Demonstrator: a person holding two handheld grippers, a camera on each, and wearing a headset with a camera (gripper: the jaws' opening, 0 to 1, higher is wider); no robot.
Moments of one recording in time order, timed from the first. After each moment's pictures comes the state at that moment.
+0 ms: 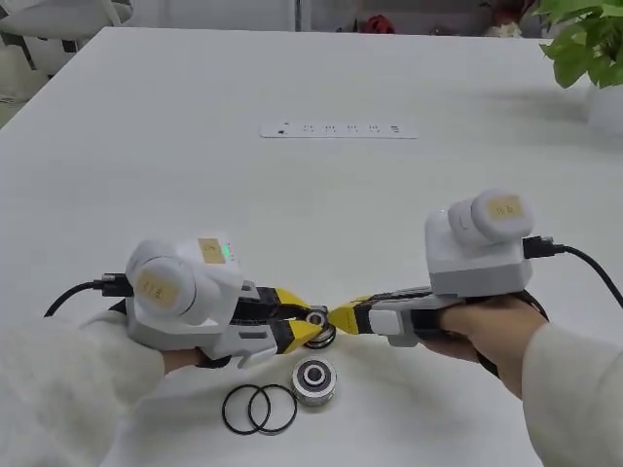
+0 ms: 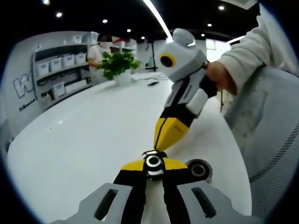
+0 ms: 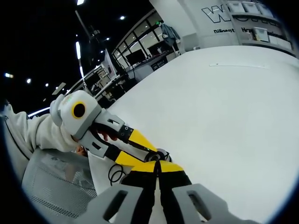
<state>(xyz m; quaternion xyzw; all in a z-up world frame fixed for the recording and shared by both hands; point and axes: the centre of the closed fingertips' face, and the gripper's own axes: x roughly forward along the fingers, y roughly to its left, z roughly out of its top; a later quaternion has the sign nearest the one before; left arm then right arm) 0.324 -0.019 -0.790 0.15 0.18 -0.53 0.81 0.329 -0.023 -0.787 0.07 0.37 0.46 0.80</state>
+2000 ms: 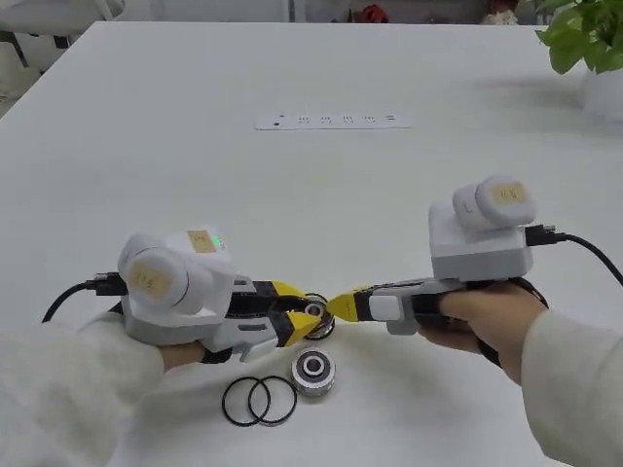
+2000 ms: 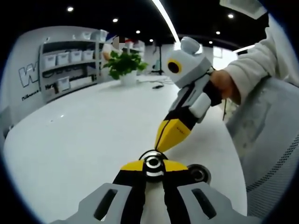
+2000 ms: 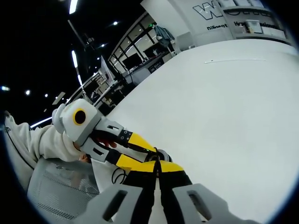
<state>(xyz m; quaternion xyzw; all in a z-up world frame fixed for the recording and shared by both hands) 0.326 -0.018 -0.789 0.11 0.19 -0.52 0.83 0.326 -0.022 -0.784 0.11 0.37 0.45 0.80</state>
